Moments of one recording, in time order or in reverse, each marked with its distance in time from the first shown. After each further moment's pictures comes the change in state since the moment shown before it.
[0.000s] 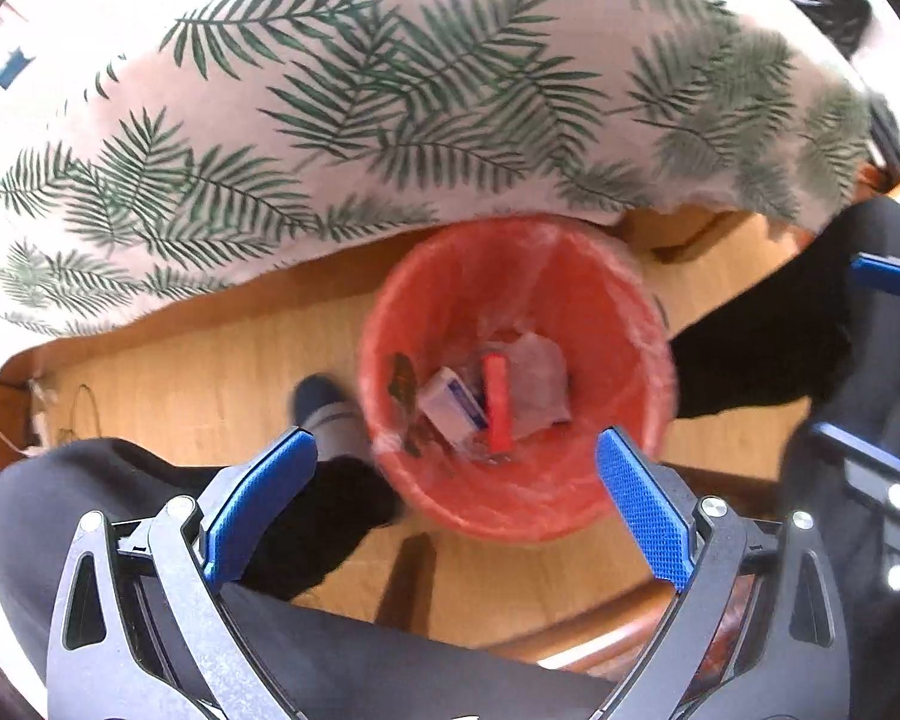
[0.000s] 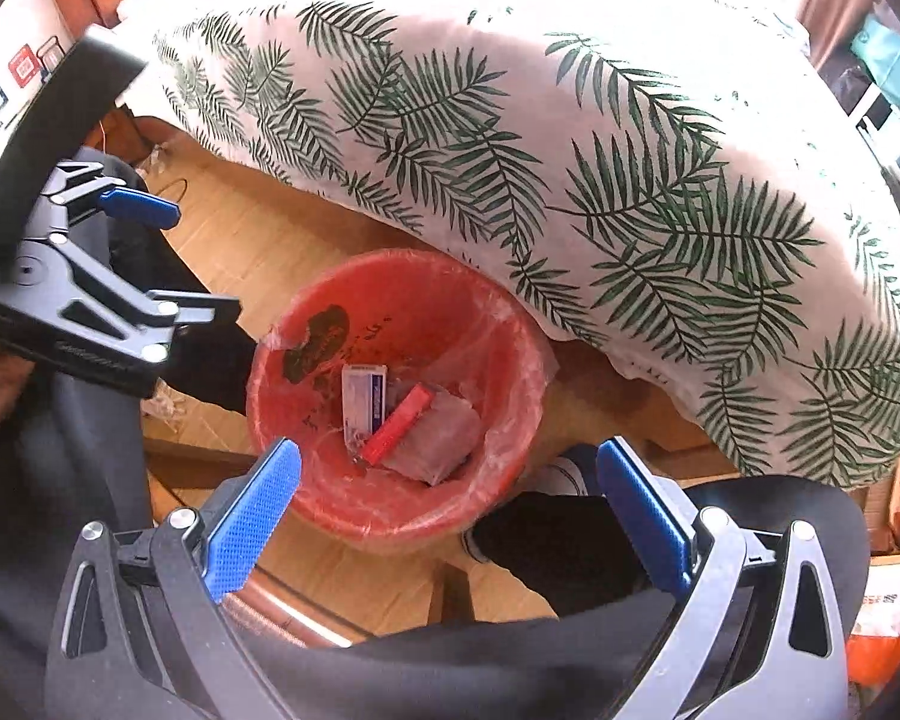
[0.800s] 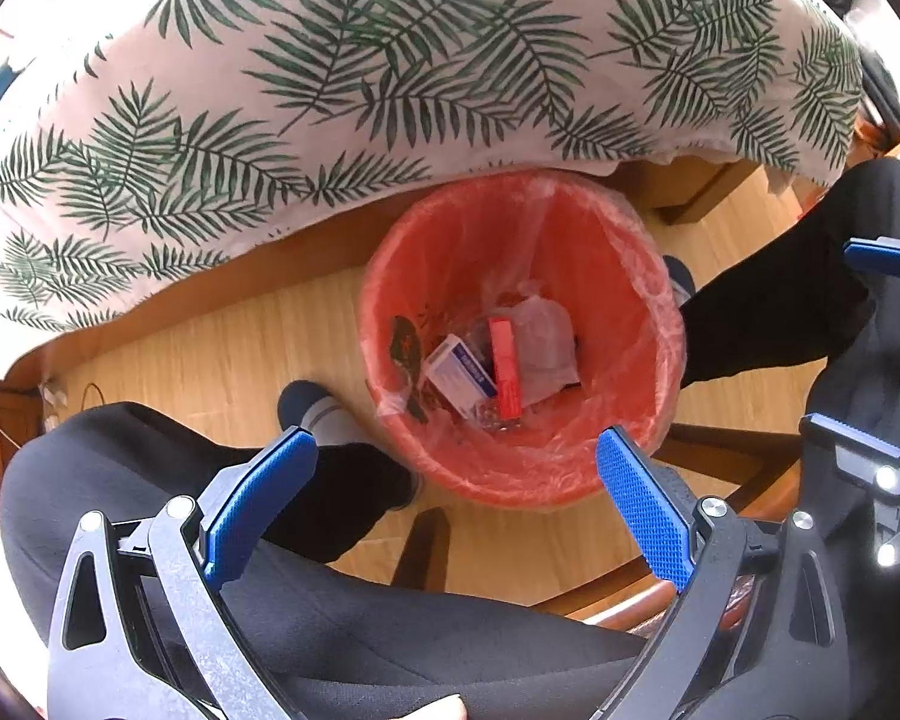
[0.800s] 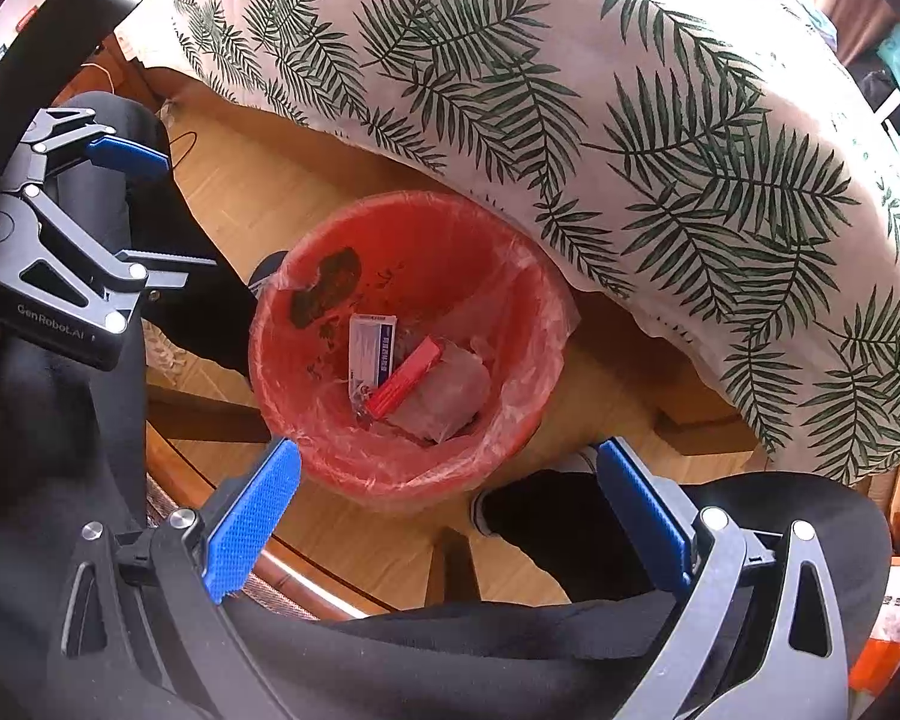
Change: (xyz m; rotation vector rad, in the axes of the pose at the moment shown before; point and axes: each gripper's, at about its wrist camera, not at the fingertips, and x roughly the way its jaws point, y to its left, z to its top) left arm 0.010 -0.010 -0.020 0.046 0.049 0.046; right arm 0.022 0.013 -0.023 -0.036 0.081 0.021
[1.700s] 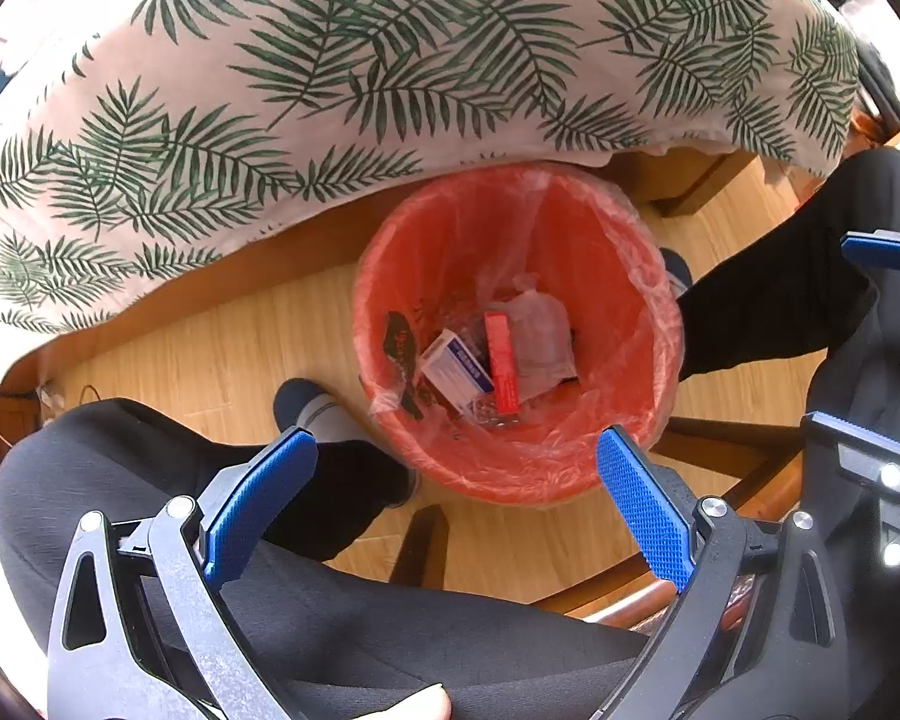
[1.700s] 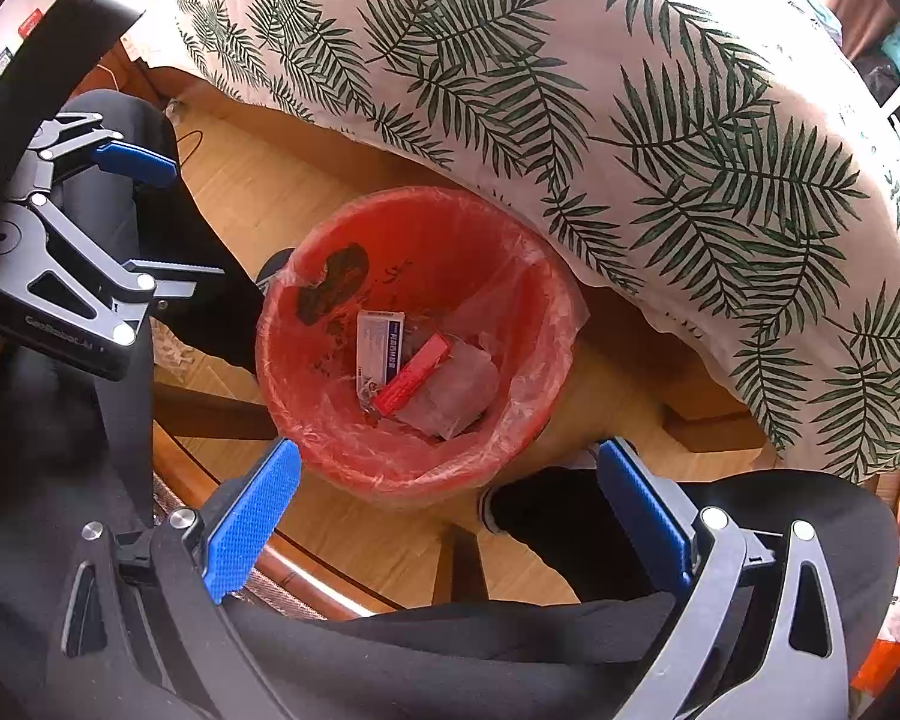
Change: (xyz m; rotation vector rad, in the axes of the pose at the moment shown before) left arm 0.004 -0.004 -0.003 0.012 0.007 -0.002; right arm 0.002 0.002 -0.002 0.005 0.003 0.019
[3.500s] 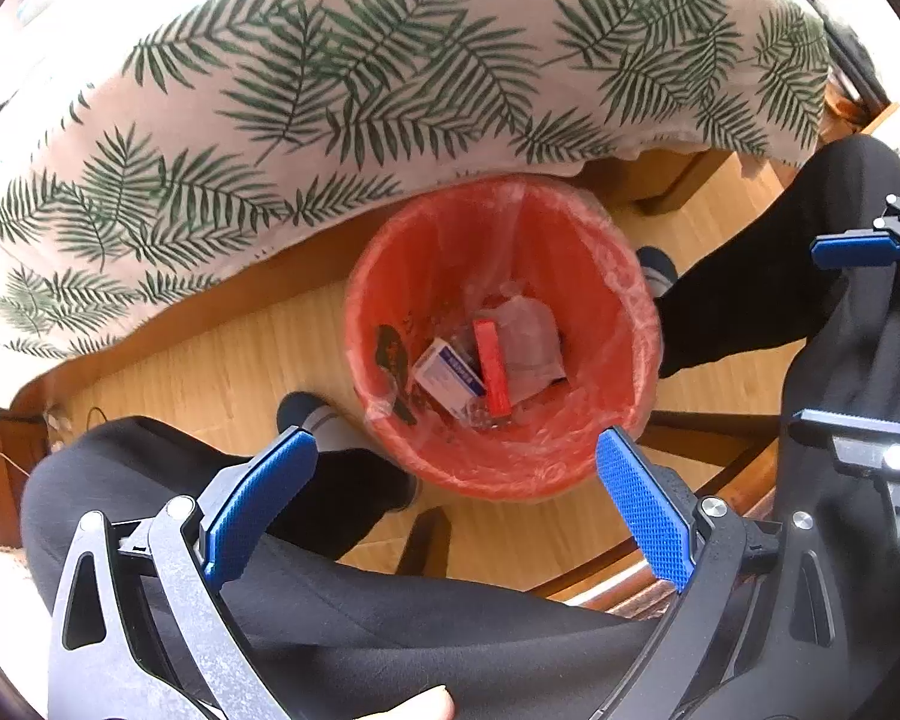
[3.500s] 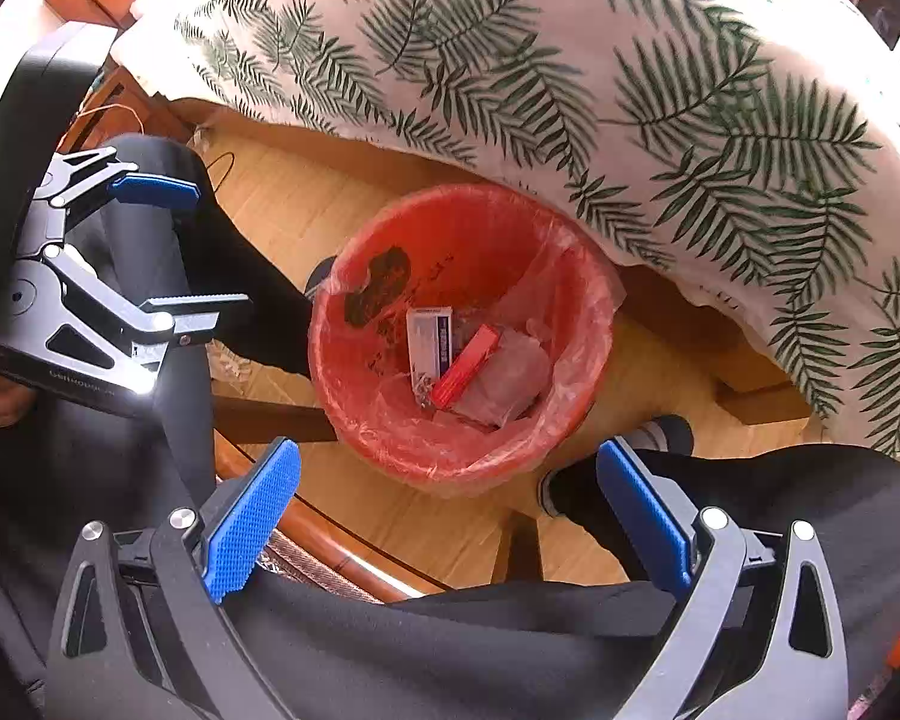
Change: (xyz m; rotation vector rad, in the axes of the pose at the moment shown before) left arm -0.024 -0.010 0.003 0.055 -0.020 0.001; right arm -0.012 -0.016 0.000 0.088 0.023 0.154
